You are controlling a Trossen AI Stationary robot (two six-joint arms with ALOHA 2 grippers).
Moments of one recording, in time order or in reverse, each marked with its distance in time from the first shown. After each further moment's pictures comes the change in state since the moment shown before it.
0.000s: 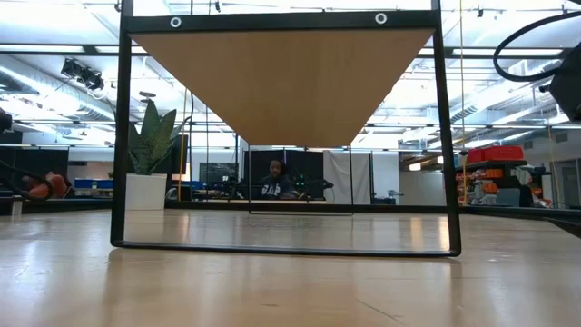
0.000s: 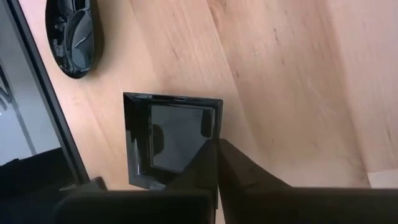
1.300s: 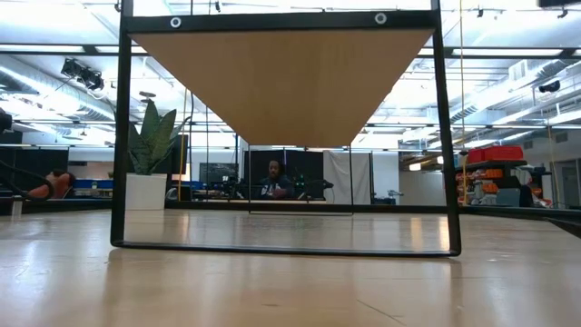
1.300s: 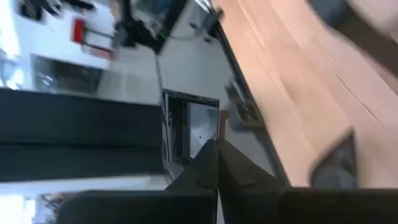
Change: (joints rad) left arm 0.000 0.000 0.000 0.000 0.000 0.000; right arm -0.052 -0.154 0.199 0.278 0.163 0.152
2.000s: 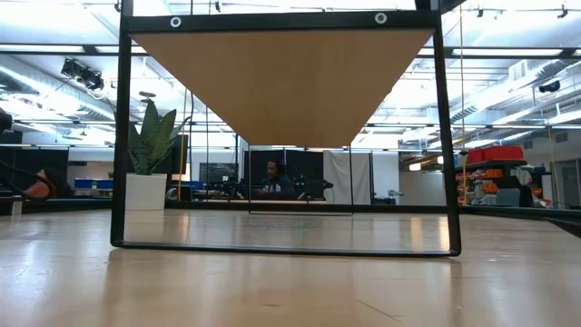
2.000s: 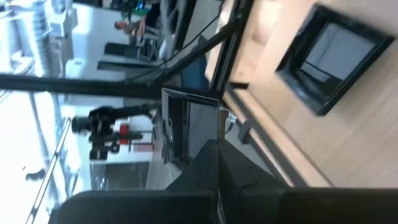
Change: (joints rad) left arm 0.000 0.000 0.000 0.000 0.000 -0.001; right arm -0.268 0.000 0.077 0.136 0.077 0.158
